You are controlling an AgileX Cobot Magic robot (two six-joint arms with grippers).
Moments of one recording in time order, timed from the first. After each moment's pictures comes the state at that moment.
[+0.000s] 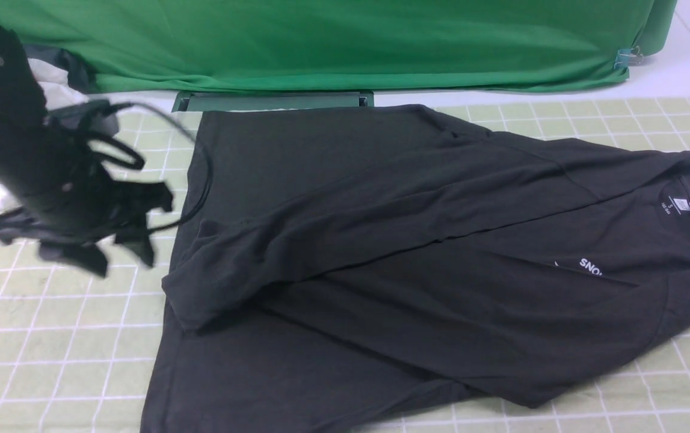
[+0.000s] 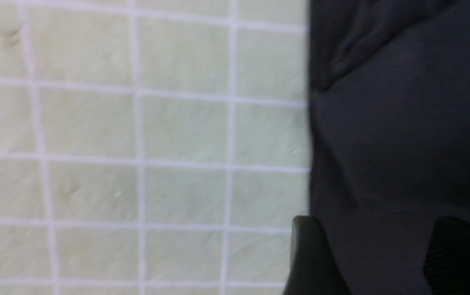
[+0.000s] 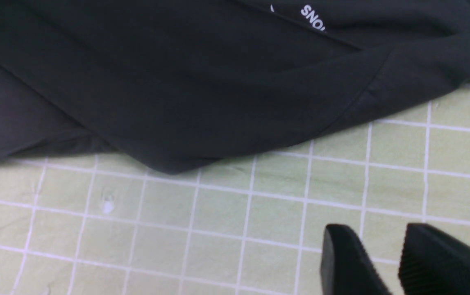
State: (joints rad) right arm 0.12 0.77 -0.82 0.22 1.08 -0.07; left arm -0.01 1.62 -1.18 -0.11 1.11 -0.14
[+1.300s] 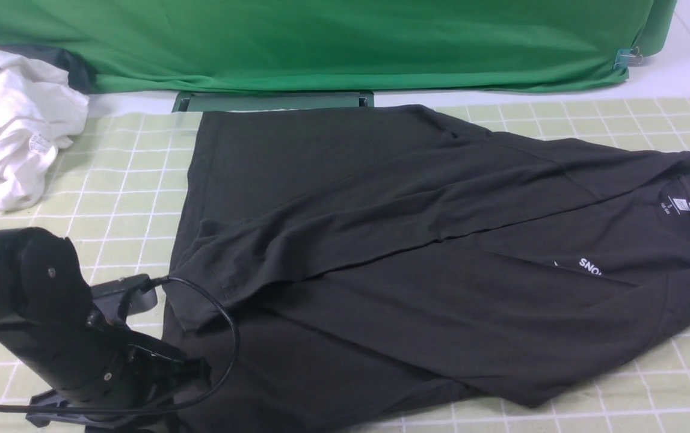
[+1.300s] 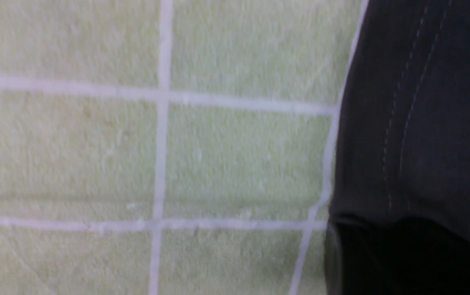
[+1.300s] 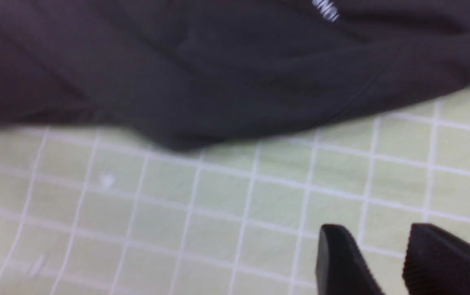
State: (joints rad) right arm 0.12 0.77 -0.81 0.27 1.12 -0.18; left arm -0.17 1.51 -0.63 -0.27 0.76 -0.18
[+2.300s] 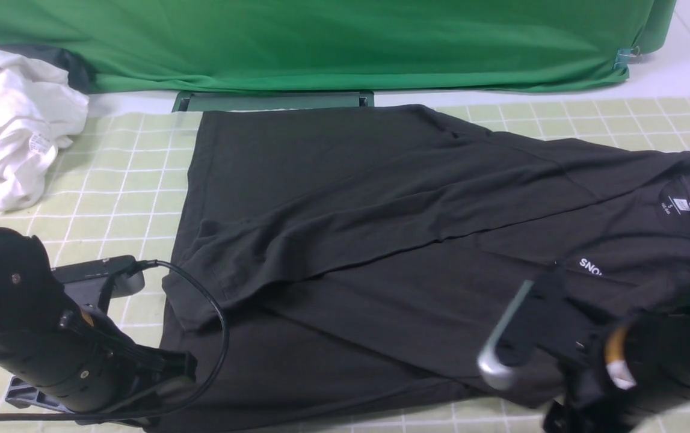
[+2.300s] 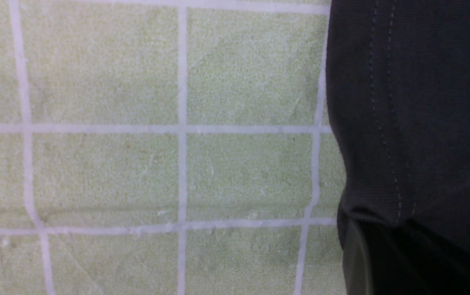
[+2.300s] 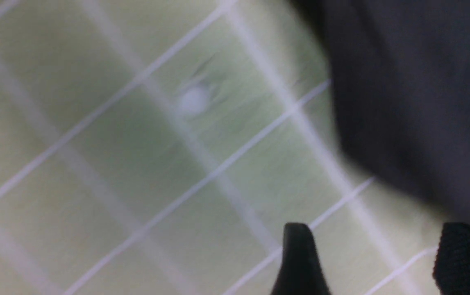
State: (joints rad) right arm 0.78 1.45 -0.75 -0.12 0.72 -0.06; left arm -0.17 1.38 -0.63 -0.20 0.77 -0.15
